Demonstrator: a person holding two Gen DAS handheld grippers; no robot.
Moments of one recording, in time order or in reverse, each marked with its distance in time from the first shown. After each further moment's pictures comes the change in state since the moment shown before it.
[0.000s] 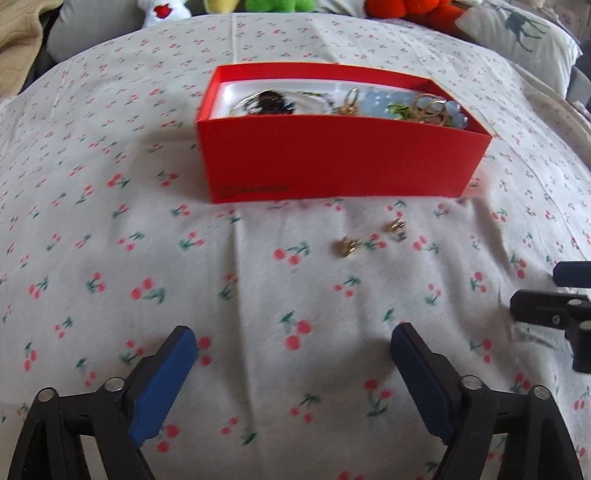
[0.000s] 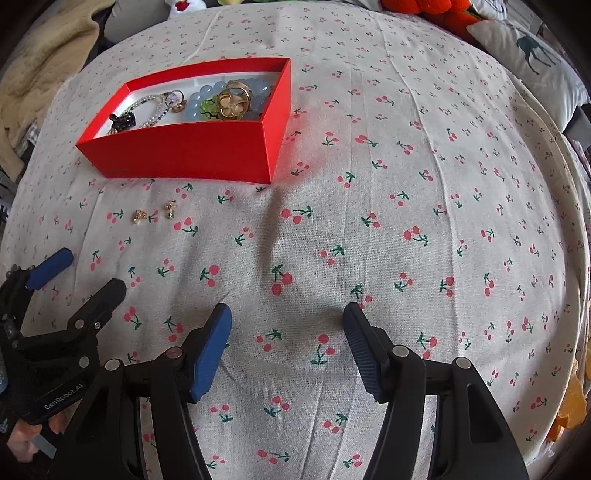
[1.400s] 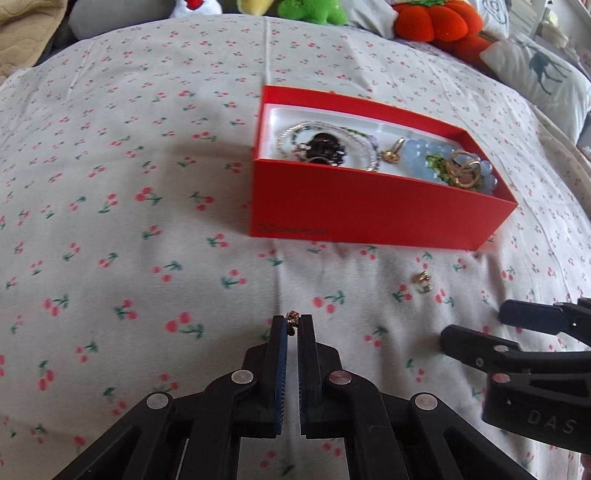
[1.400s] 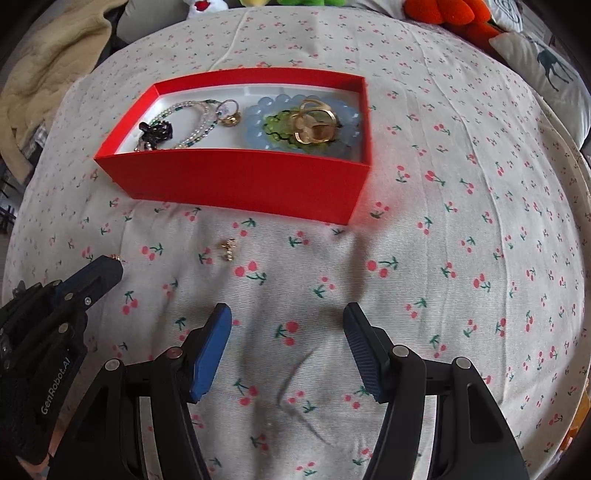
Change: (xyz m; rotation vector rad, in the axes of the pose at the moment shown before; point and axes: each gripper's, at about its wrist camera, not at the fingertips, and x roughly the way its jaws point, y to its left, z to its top) left arm -0.006 0.039 0.017 -0.130 -0.002 -0.029; right arm 0.020 0.053 0.033 -0.019 -0.017 0.044
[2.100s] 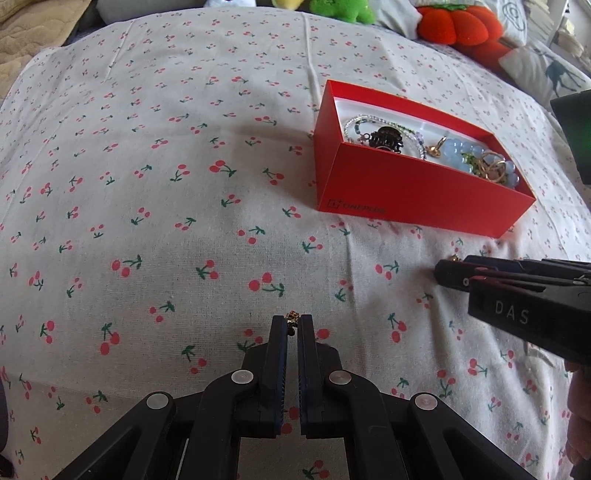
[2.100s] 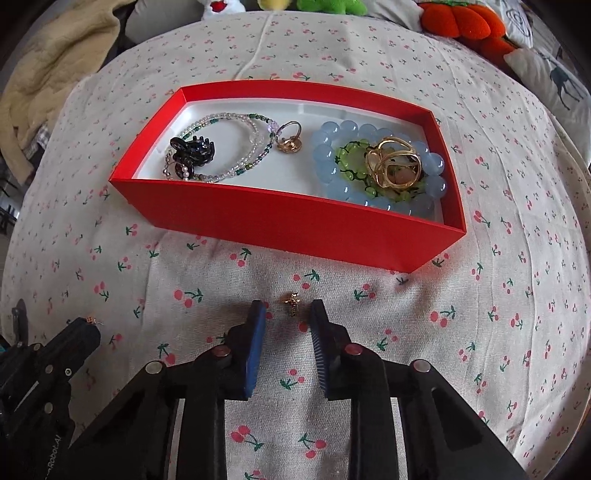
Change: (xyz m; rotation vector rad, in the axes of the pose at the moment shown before) left arm -0.018 0.034 -0.014 -0.040 0.024 0.020; right arm 0.018 0.035 0.029 -0.013 -0.034 -0.001
